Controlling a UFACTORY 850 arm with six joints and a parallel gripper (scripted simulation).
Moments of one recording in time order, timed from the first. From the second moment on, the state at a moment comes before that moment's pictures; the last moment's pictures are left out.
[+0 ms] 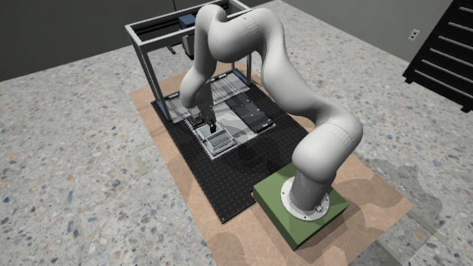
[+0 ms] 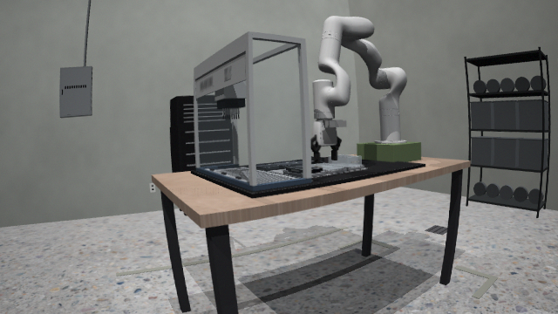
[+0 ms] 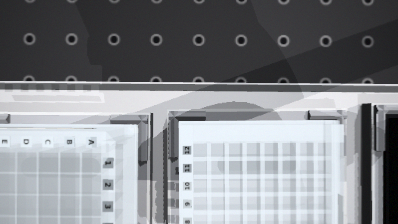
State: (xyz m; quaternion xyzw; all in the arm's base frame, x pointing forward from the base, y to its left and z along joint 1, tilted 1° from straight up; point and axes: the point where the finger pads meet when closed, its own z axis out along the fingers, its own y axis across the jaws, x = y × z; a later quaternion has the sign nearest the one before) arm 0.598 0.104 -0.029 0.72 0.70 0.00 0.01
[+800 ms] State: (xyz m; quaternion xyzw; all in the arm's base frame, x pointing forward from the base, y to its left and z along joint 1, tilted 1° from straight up) arm 0.598 0.104 -0.039 0.72 0.70 0.00 0.01
